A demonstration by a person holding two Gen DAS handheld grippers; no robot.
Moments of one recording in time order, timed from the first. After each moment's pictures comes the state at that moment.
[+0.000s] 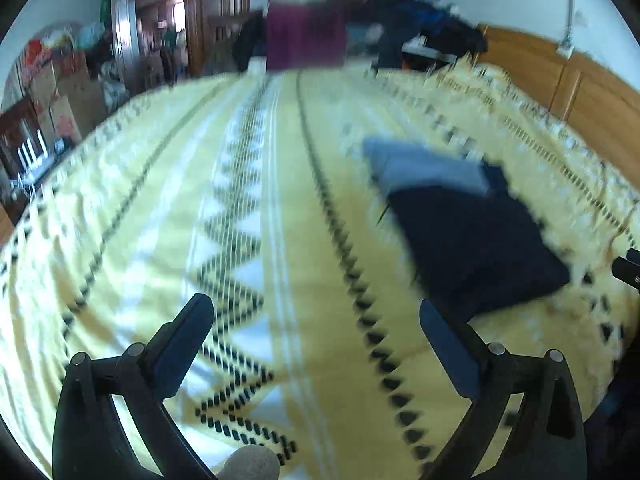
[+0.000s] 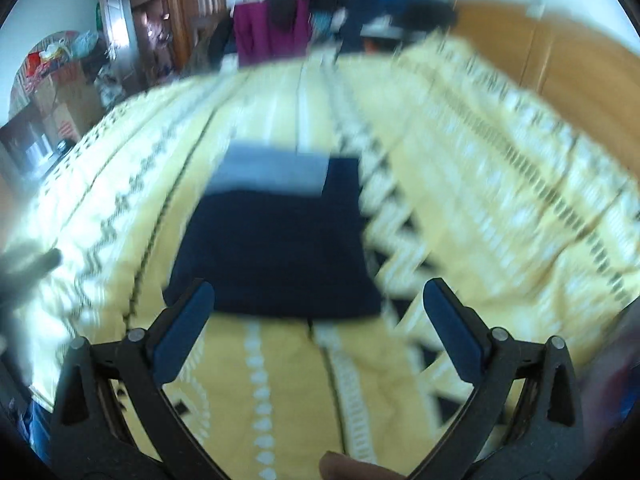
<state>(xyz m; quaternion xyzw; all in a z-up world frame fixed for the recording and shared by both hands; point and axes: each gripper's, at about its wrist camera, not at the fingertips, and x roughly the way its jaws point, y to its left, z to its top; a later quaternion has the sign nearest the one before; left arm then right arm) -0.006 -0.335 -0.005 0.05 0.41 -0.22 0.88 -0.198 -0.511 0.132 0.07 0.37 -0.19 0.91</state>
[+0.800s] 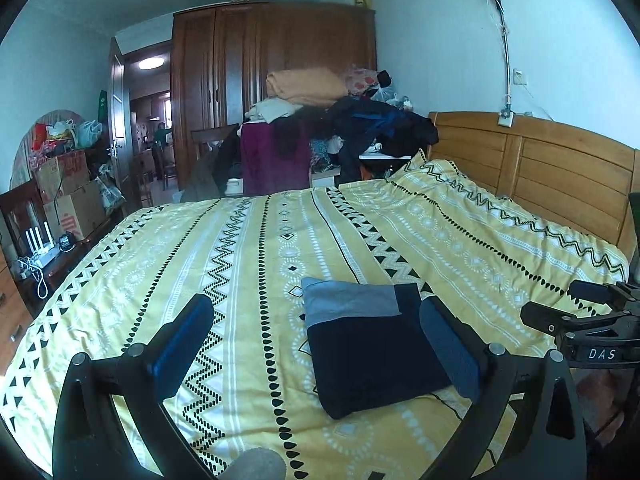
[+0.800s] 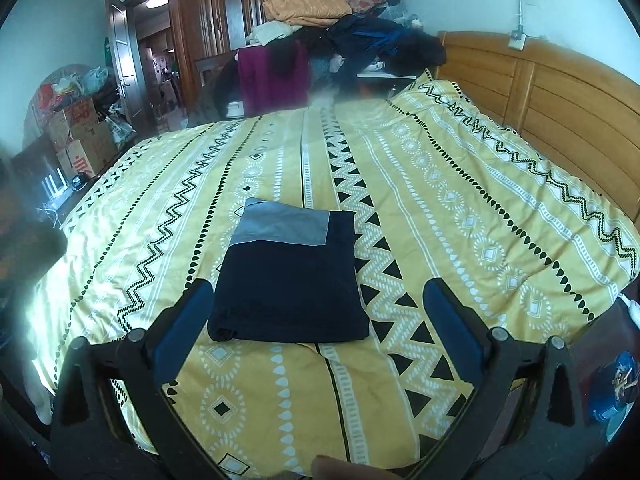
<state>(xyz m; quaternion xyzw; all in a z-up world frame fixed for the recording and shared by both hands) -0.113 -0.402 0.173 0.04 0.25 -0.25 0.93 -0.241 -0.497 0.213 0.09 0.32 -0.18 0.93</state>
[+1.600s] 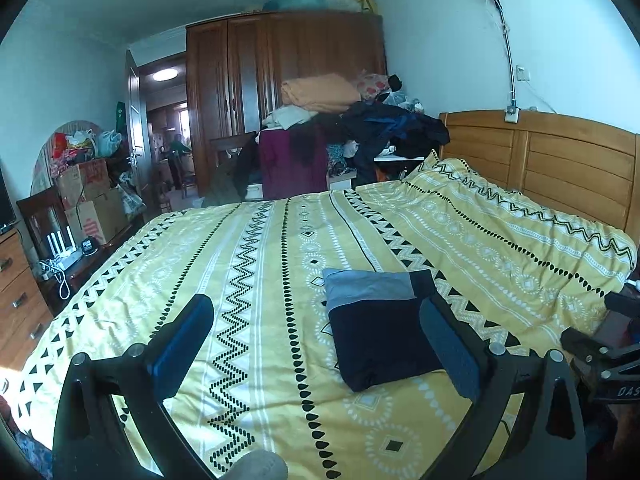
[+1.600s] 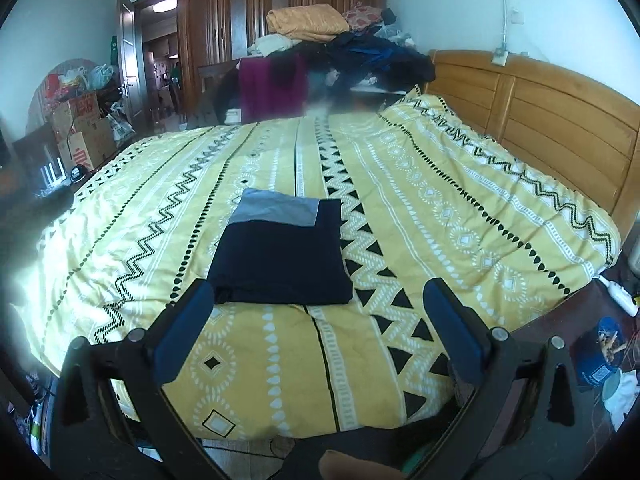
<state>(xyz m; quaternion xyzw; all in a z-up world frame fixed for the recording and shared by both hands) -0.164 -0.362 0.165 0.06 0.23 -0.22 0.95 -0.320 -0.458 0.201 0.05 0.28 -0.21 0.94</state>
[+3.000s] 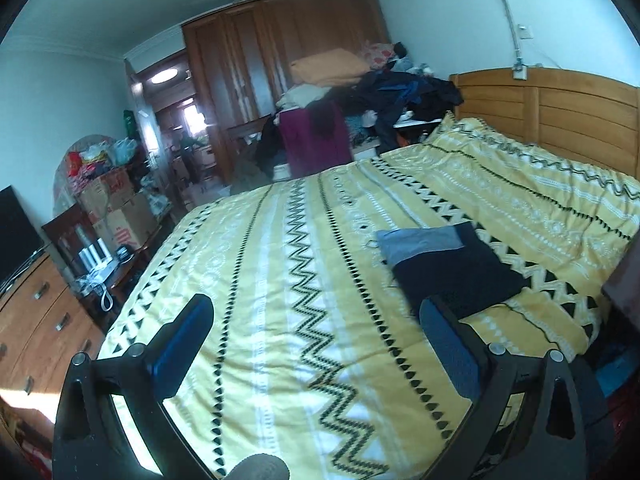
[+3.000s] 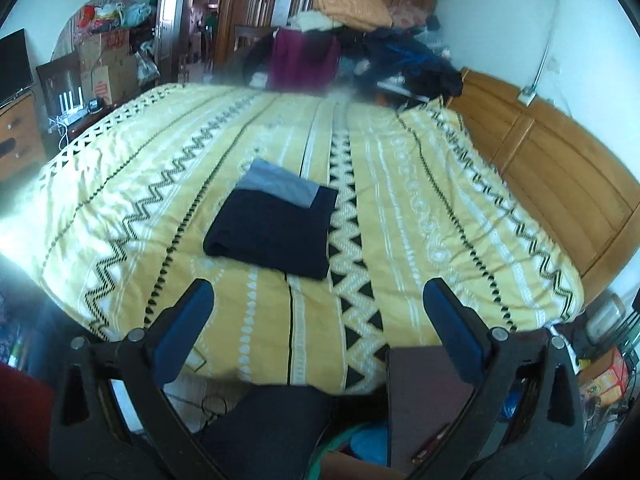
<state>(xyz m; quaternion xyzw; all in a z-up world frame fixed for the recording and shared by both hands) -0.171 -0.253 0.186 0.14 0.27 -0.18 0.94 -0.351 -0.443 0.245 -0.04 0.37 -0.17 0.91</state>
